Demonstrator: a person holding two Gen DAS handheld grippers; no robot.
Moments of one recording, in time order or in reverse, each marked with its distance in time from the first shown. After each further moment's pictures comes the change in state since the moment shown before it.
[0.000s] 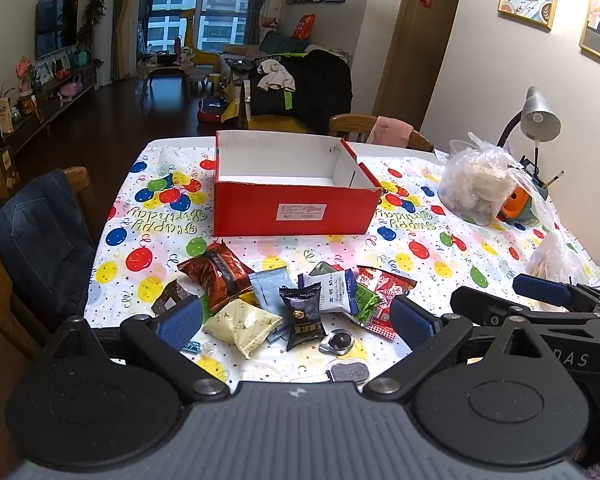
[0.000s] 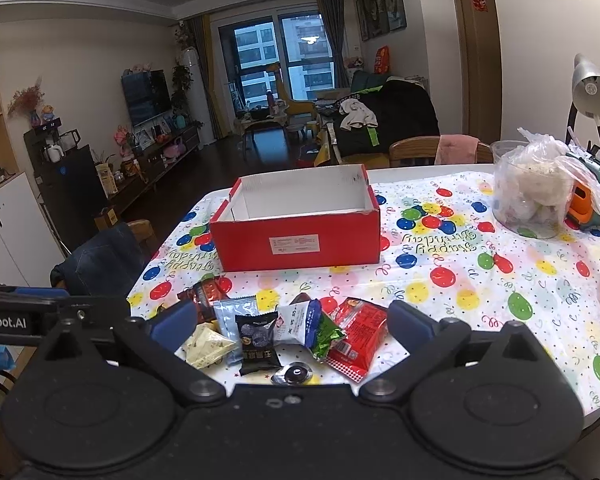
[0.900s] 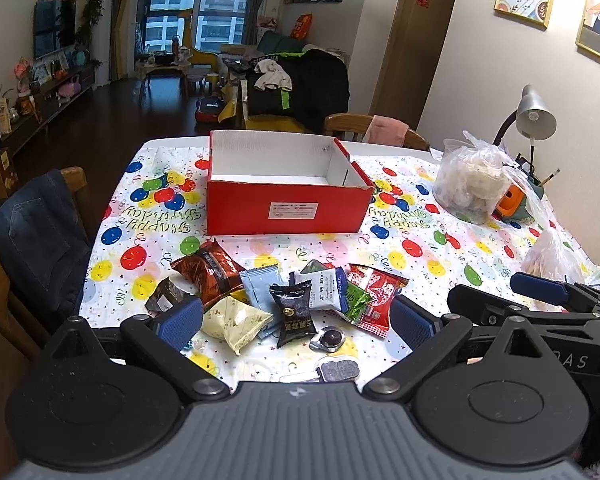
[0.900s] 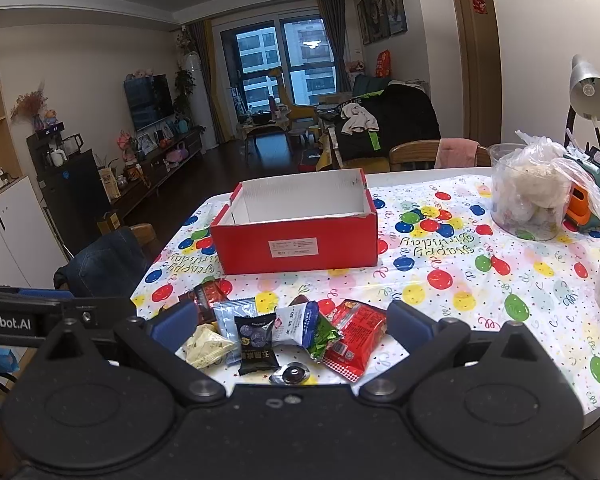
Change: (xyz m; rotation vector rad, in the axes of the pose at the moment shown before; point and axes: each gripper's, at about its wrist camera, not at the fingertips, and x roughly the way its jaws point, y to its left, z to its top) left arm -0.004 -0.013 0.000 -0.002 0.005 -0.003; right arm -0.011 -0.006 -0.003 0.001 -0.015 0.009
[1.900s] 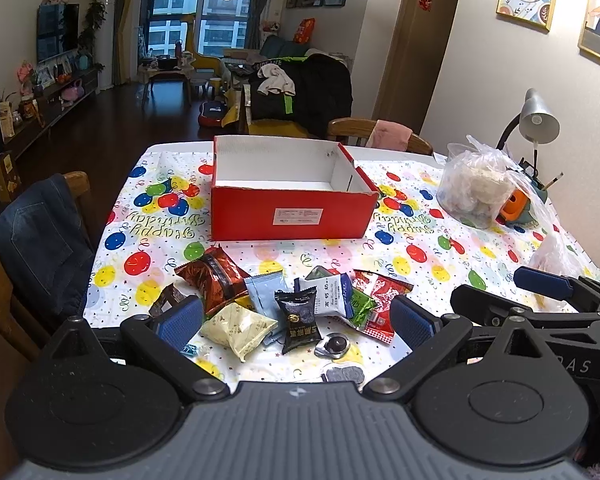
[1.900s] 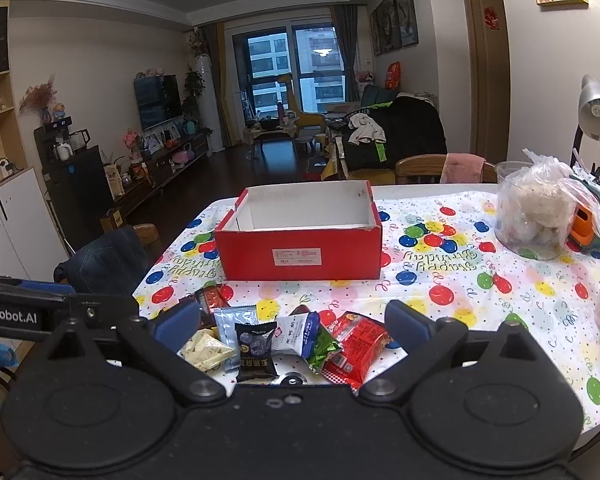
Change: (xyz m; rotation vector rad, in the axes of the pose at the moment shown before) left arm 0.002 0.005 0.002 -0.002 -0.012 0.009; right arm 0.003 0.001 0.007 -0.046 -0.019 0.009
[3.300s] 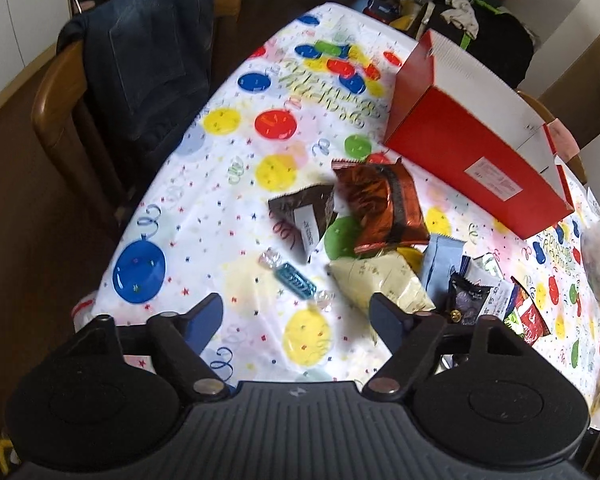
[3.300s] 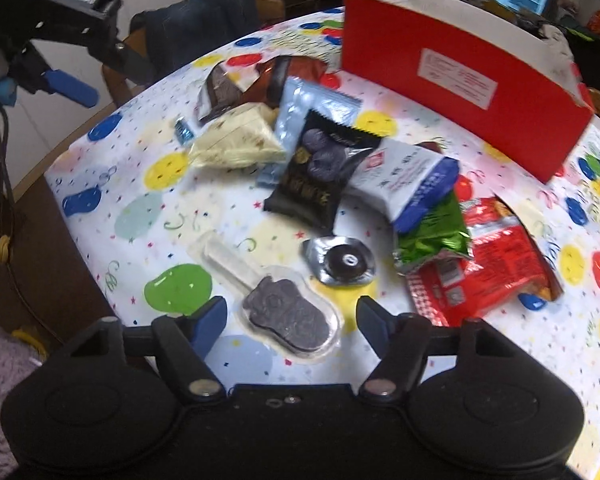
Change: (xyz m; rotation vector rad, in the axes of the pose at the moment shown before) left arm 0.118 0.127 -0.026 -0.529 0.330 0.237; right arm 0.166 0.009 -0.084 -0.505 0.538 0.341
